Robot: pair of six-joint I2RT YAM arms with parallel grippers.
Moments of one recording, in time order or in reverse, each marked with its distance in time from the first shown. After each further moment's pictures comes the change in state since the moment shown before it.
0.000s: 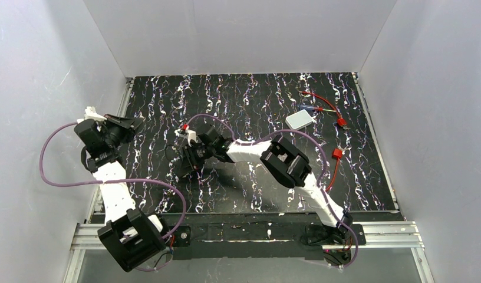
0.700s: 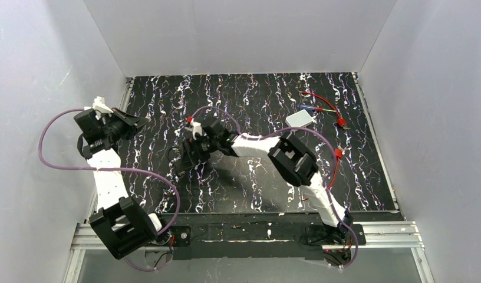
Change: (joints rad) left arm -0.026 0.110 0.147 -0.202 0.072 0.218; right arm -0.029 -0.050 0.004 -0.083 0.067 -0.074
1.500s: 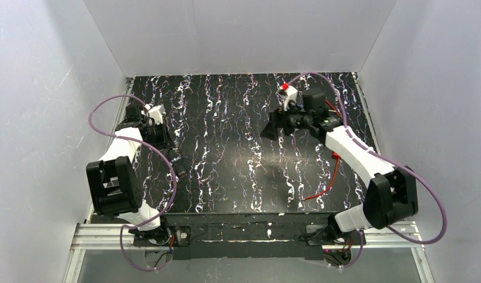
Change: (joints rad) left arm -0.332 0.357 0.047 -0.265 -0.227 0.694; right arm -0.548 -0.926 -0.620 -0.357 0.049 -0.491
